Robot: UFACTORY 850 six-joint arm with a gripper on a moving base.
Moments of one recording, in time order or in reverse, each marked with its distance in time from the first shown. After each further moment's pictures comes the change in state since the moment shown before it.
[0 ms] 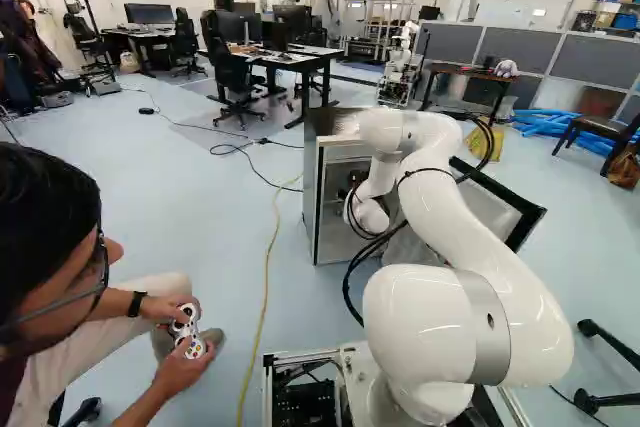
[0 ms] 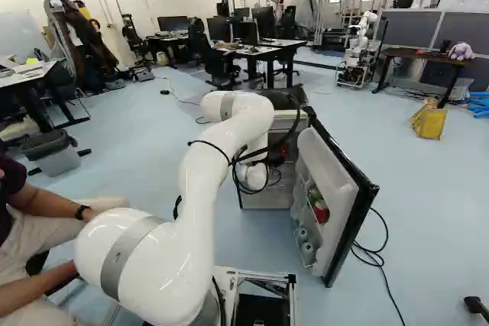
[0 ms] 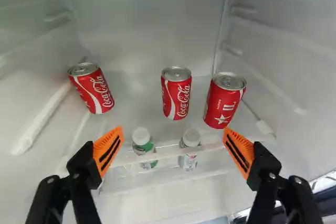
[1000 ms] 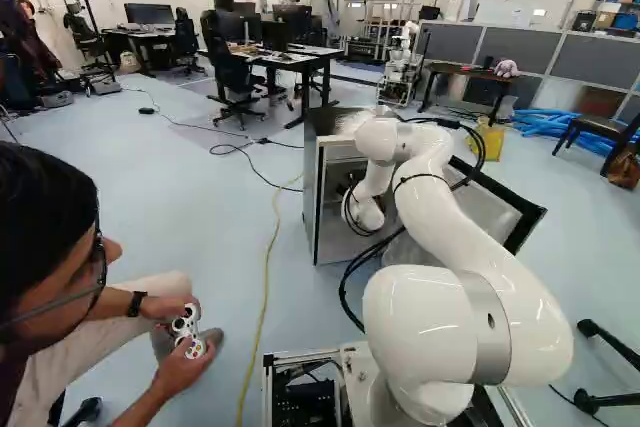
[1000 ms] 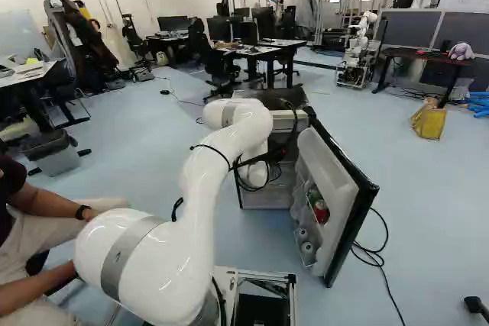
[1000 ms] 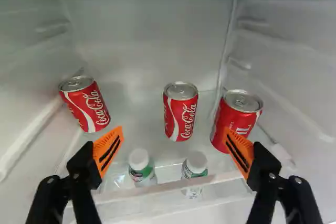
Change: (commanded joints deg) arm 0.7 -4.9 -9.1 0.0 0.0 0.0
